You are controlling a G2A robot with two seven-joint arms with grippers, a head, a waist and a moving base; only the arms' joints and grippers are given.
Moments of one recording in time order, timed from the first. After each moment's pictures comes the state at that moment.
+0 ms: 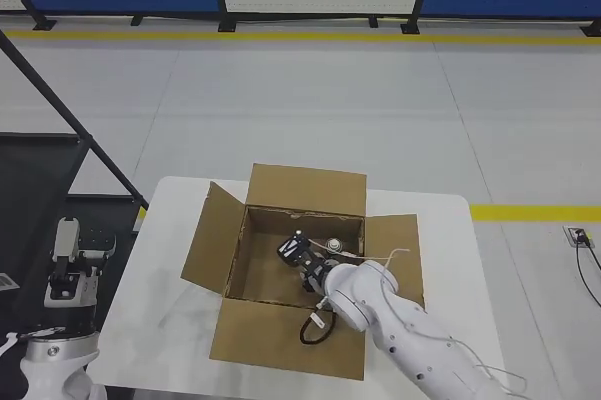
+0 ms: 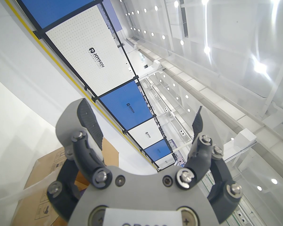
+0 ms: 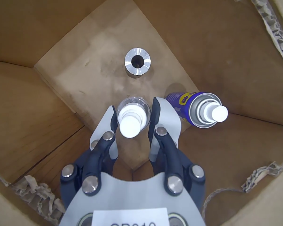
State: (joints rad) left arm 1.53 -1.39 -1.87 -2.18 0.03 -0.13 -0.12; right arm -0.65 -1.39 0.74 -1.38 -1.20 -0.01 0.98
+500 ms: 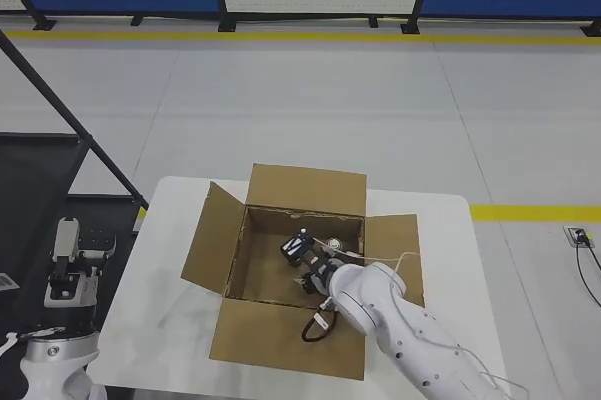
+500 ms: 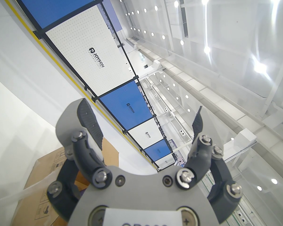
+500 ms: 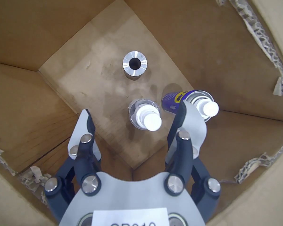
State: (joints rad) left arm 1.53 -1.39 -1.87 -2.18 0.03 -0.13 -0.12; right arm -0.72 -1.38 0.82 -1.48 -1.23 -0.03 0.98
